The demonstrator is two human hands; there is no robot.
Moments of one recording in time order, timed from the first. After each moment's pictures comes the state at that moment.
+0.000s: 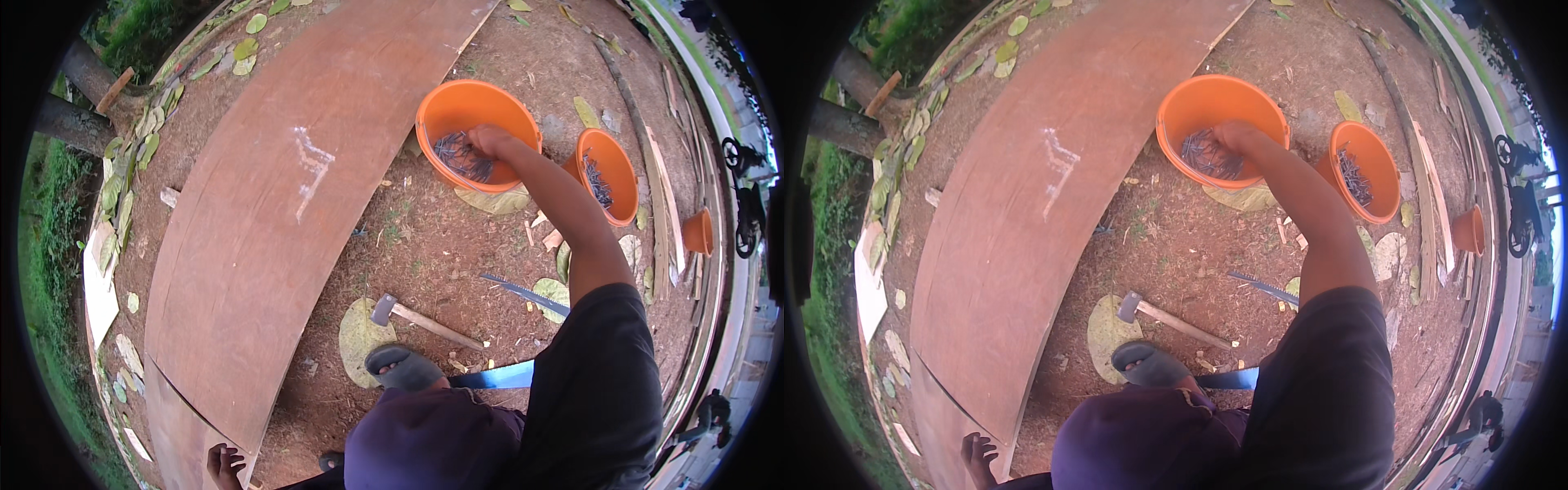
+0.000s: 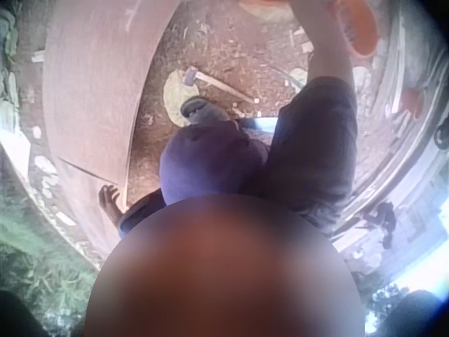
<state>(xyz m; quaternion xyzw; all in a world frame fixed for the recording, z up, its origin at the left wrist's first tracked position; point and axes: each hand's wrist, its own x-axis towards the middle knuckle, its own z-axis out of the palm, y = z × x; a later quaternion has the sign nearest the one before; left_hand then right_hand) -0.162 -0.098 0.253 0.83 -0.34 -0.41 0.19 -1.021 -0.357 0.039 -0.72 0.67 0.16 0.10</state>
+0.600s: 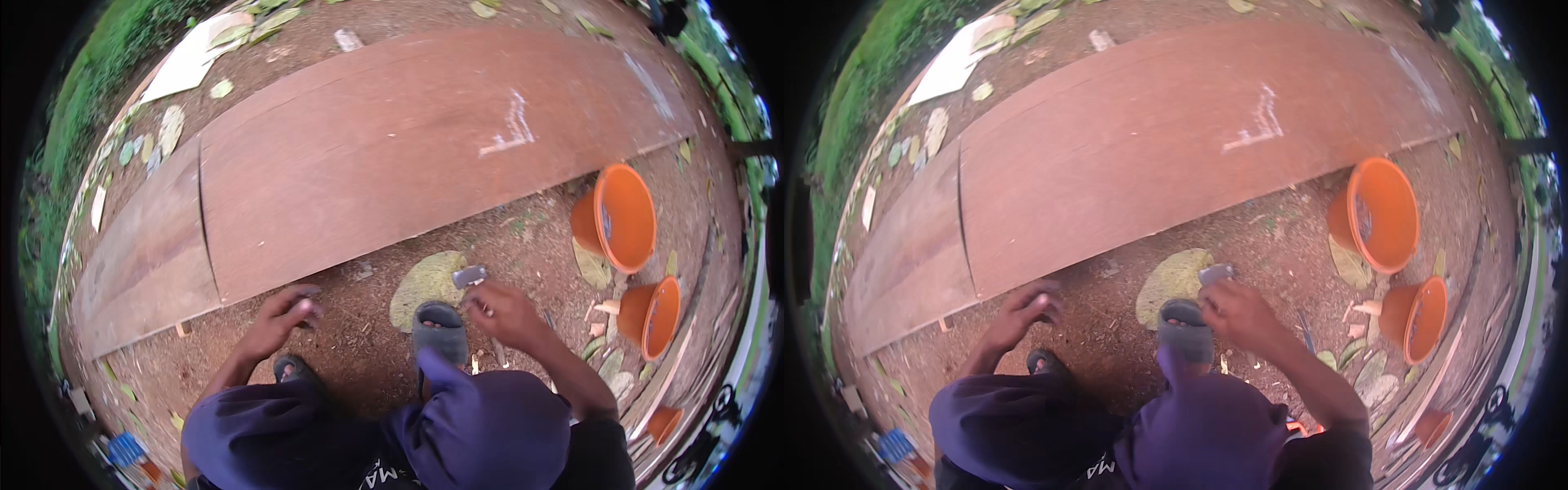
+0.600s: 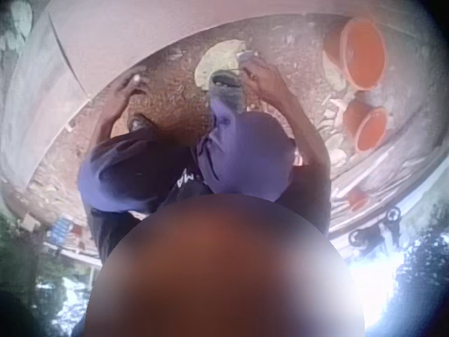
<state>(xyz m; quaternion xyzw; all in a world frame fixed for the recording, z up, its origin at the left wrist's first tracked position) -0.243 -0.093 0.178 0.59 -0.35 -0.68 0.25 -0.656 -0.169 0.180 -0.81 0.43 -0.15 0.38</state>
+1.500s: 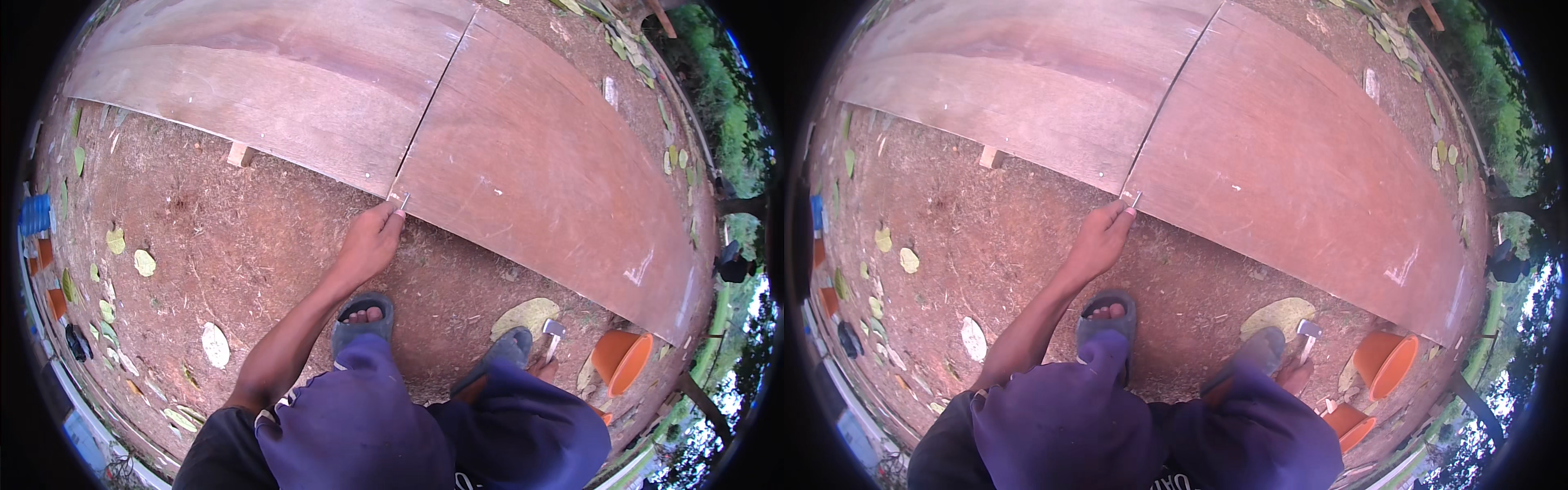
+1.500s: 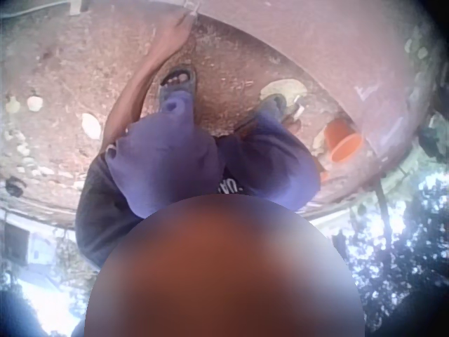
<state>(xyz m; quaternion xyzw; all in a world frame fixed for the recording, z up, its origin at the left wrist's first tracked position) -0.110 0.011 0.090 0.78 -0.24 -0.38 0.44 -0.676 -0.077 0.020 -0.66 0.74 0.04 0.06</state>
